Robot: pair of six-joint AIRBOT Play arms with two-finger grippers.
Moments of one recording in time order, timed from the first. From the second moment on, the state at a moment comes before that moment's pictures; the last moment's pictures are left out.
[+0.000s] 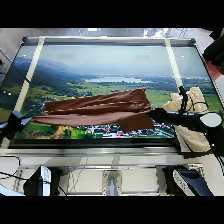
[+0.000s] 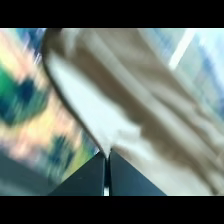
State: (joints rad) left arm 0.89 -0.65 0.64 0.81 -1.28 -1.31; right arm -0.06 -0.75 0.64 -0.66 1.07 1.36
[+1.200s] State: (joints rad) left arm 0.23 -1.33 0.88 1.56 -0.61 -1.70; right arm 0.06 -1.72 1.26 -0.76 0.74 1.21
